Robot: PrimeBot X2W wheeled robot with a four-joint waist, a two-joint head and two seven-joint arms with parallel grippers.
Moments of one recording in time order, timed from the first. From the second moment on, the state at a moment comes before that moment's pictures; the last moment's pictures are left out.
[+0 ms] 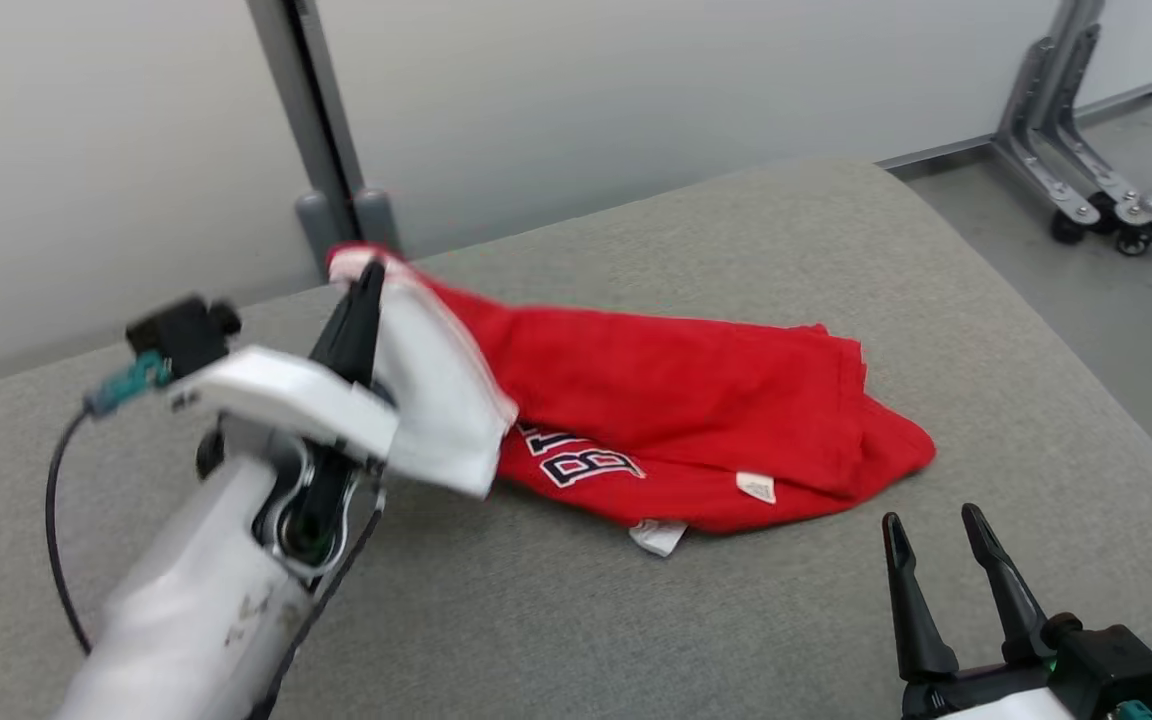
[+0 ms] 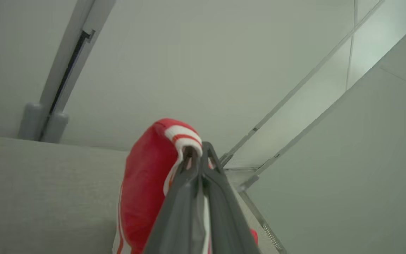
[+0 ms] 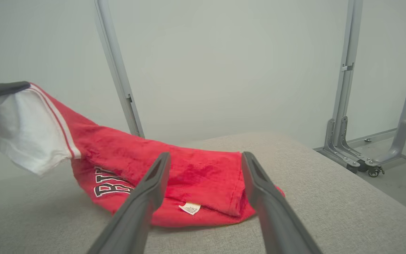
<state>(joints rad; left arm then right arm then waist) -0.73 0.21 -0.71 0.71 -1.36 -0.13 -0.26 0.08 -0.05 0.14 0.10 0.19 0.13 -0.26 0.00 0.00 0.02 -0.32</state>
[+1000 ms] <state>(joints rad) -0.29 0.16 -0.12 0.68 -0.35 0.01 -0.26 0.02 -0.05 0.21 0.10 0.20 0.13 -0.26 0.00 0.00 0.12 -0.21</state>
